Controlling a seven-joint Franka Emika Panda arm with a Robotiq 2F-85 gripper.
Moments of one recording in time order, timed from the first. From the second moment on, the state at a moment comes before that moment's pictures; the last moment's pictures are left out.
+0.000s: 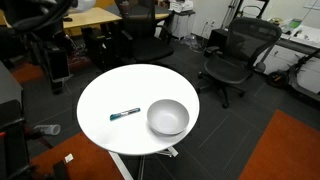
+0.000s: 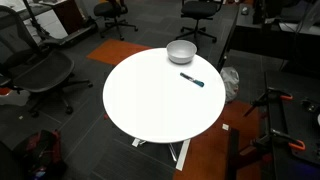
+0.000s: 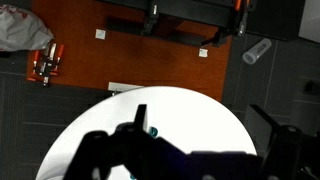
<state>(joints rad) -0.02 -0.28 -0.26 -2.40 0.01 1.86 -0.43</state>
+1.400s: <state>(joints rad) -0.03 -0.28 -0.15 -2.61 0.06 2.29 -0.24</state>
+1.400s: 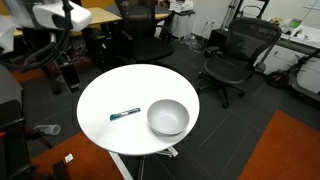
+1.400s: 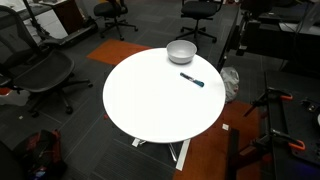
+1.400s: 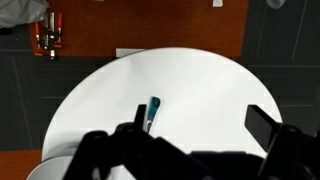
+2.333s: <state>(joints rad) -0.04 0.01 -0.14 -2.50 0.14 2.57 -0.17</state>
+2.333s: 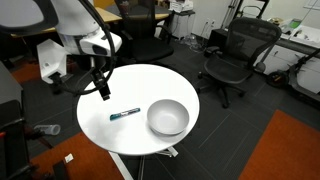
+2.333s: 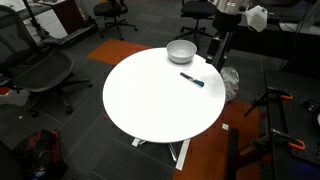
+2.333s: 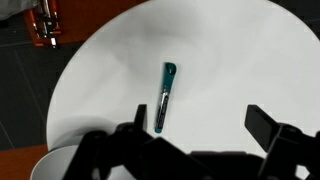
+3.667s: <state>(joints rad) -0.05 0.29 -0.12 -2.37 0.12 2.65 0.05</state>
